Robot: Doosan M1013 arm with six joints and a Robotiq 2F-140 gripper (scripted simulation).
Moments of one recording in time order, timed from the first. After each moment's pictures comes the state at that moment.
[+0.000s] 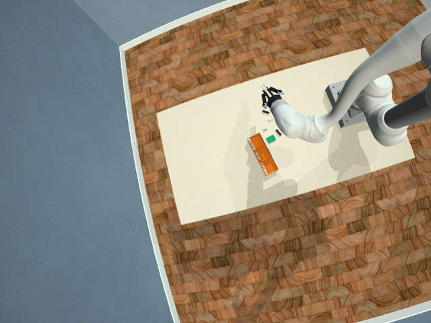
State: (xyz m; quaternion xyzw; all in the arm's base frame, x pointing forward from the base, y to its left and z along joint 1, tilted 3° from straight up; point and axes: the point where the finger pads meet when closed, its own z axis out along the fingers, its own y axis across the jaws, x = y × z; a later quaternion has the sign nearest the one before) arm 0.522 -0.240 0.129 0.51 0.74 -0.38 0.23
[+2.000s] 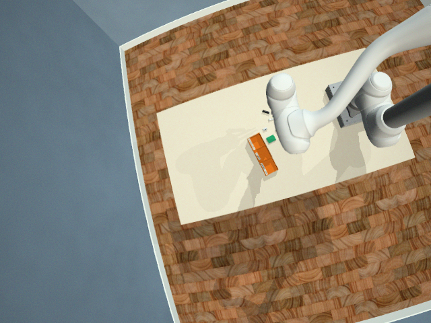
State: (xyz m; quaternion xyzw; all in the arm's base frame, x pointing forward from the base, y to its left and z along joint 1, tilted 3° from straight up) arm 0.539 -0.083 0.152 1.00 0.05 -0.02 0.02
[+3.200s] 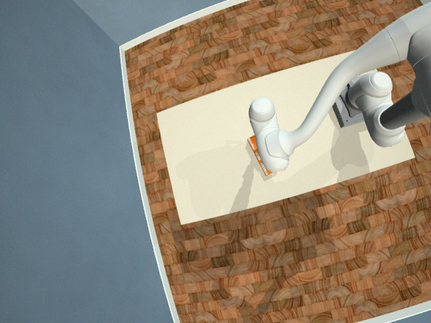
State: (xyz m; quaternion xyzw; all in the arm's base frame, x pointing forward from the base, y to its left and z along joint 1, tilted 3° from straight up) arm 0.649 -0.020 0.082 0.99 -0.10 0.01 -0.02
